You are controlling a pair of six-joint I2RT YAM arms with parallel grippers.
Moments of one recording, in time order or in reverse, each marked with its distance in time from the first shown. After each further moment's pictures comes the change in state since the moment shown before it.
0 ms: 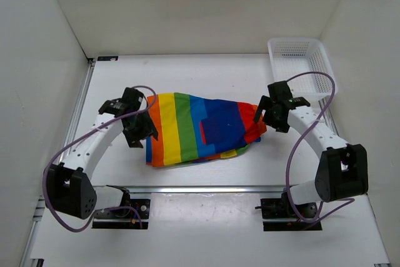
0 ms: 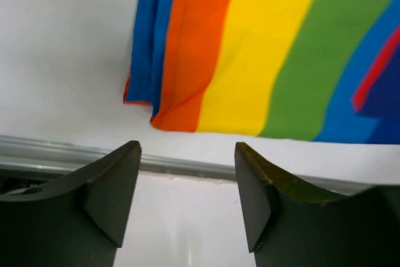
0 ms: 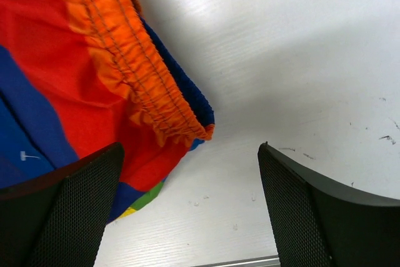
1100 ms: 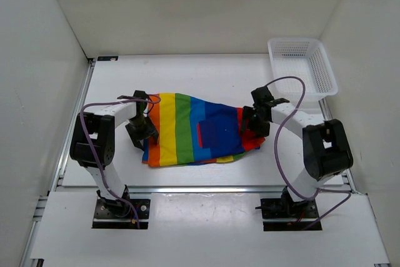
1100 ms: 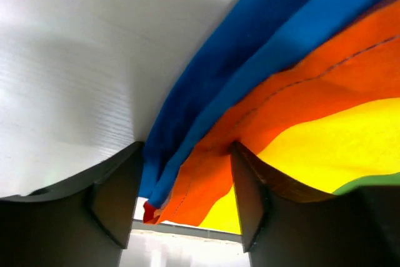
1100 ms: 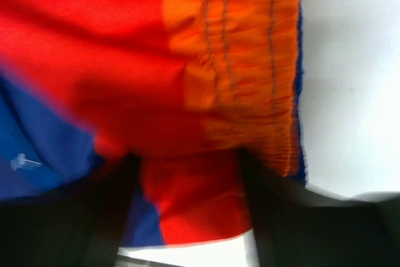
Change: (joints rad) left arm 0.092 0.476 0.038 0.204 -0.049 0.025; right arm 0.083 0.243 -0.018 0.143 -0.227 -0.082
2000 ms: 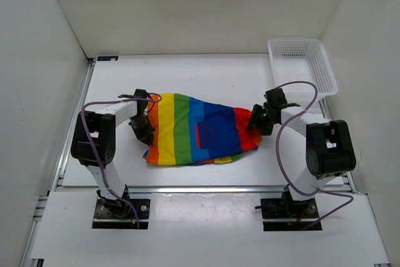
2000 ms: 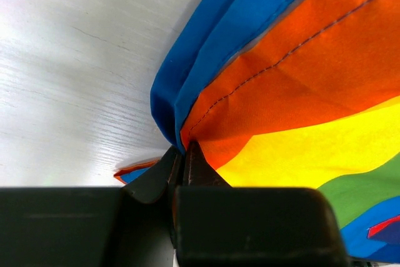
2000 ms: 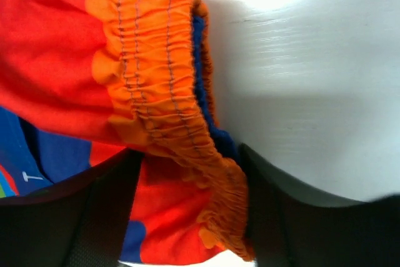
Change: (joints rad) left arm 0.000 0.024 0.031 0.002 0.018 0.011; right arm -0.138 -0.021 -0.080 0.155 -0.151 -0.035
